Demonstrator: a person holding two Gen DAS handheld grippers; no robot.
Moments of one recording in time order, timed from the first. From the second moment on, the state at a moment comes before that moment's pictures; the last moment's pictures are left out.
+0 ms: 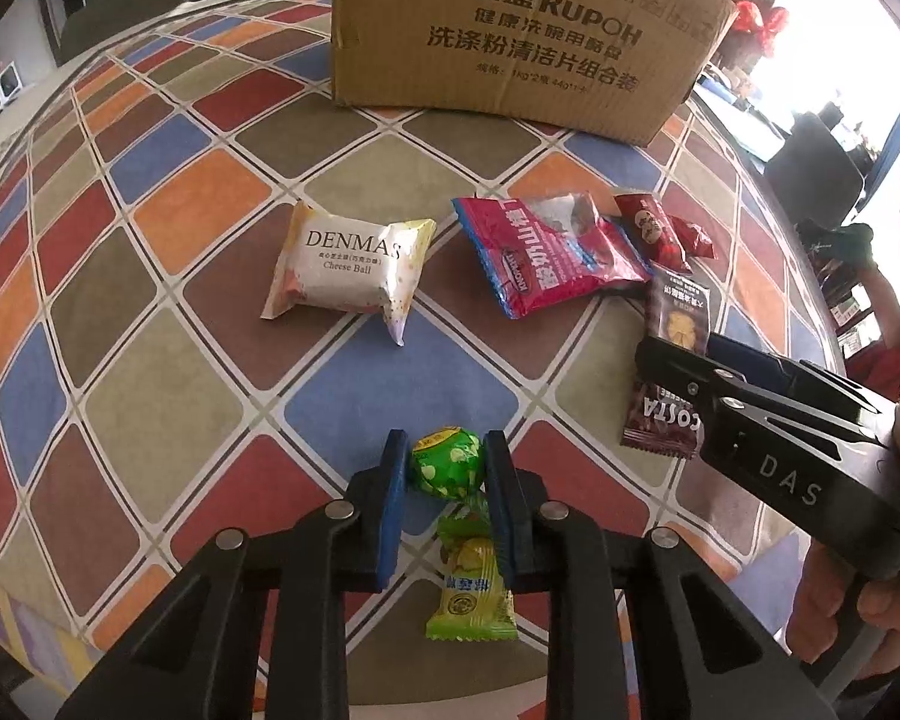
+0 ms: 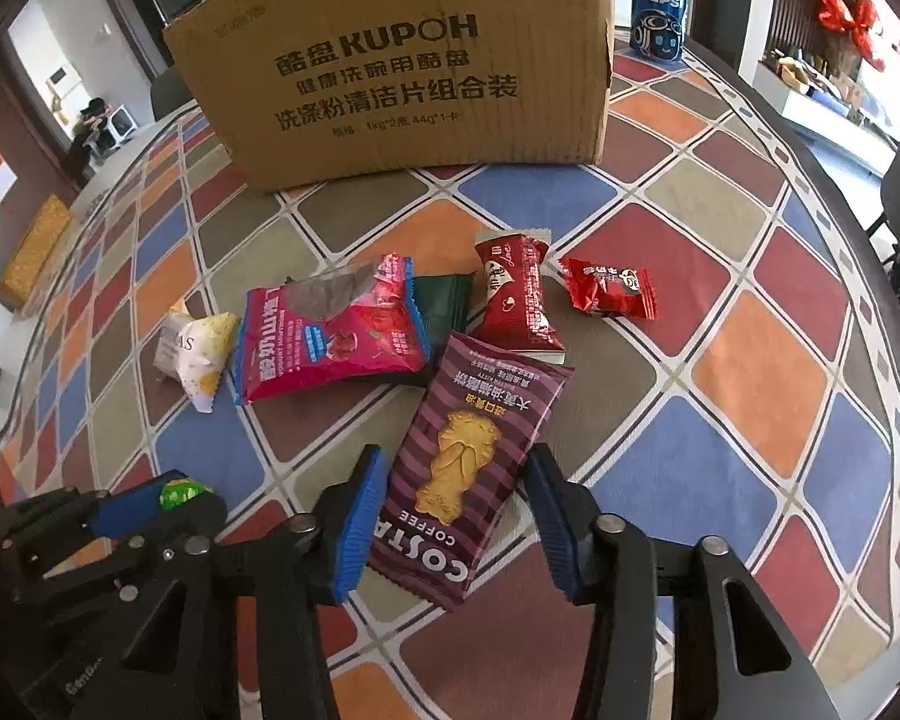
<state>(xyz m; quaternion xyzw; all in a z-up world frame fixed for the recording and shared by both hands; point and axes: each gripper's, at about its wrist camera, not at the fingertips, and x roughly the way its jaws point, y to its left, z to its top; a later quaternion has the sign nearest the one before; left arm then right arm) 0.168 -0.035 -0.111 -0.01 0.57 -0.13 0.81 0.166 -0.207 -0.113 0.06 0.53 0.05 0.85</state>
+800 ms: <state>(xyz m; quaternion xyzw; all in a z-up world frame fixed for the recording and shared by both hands) 0.169 -0.038 -0.092 -0.01 0.54 -0.13 0.83 0.171 -0.202 -0.114 0.07 0.52 0.05 0.85</state>
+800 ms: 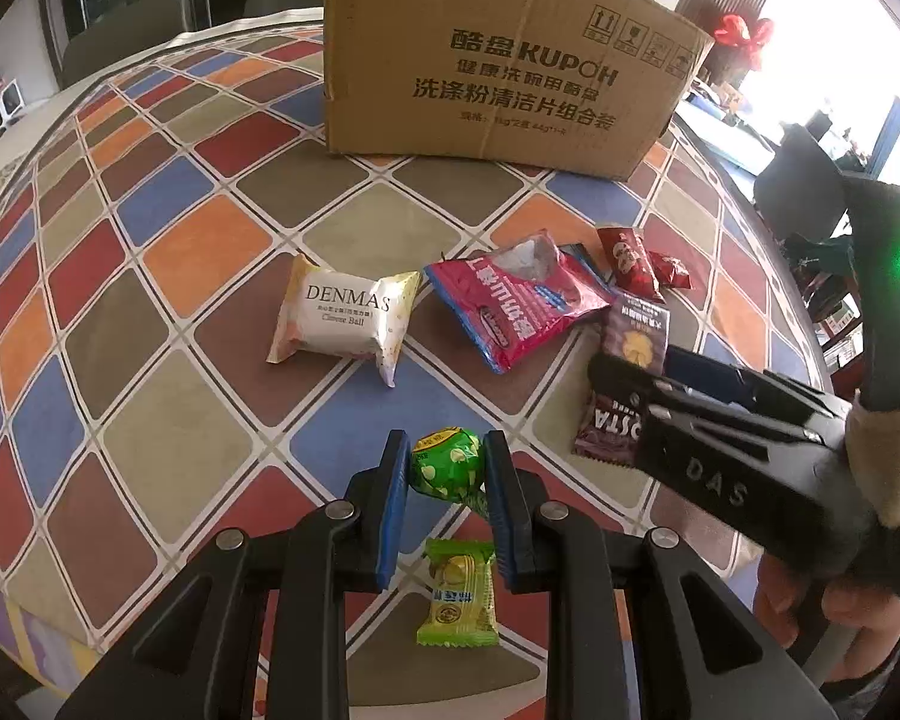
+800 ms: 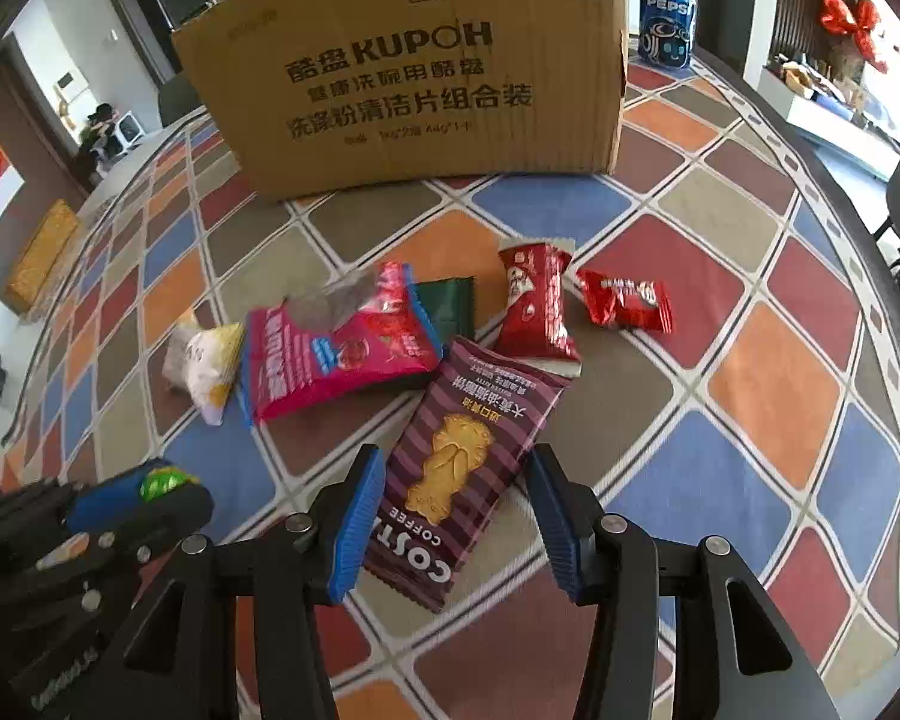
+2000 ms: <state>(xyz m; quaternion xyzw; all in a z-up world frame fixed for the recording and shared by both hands) 0.185 -0.049 -0.035 0.00 0.46 -0.15 0.87 0.157 -0.221 -0.052 0.07 0.45 0.07 0.89</state>
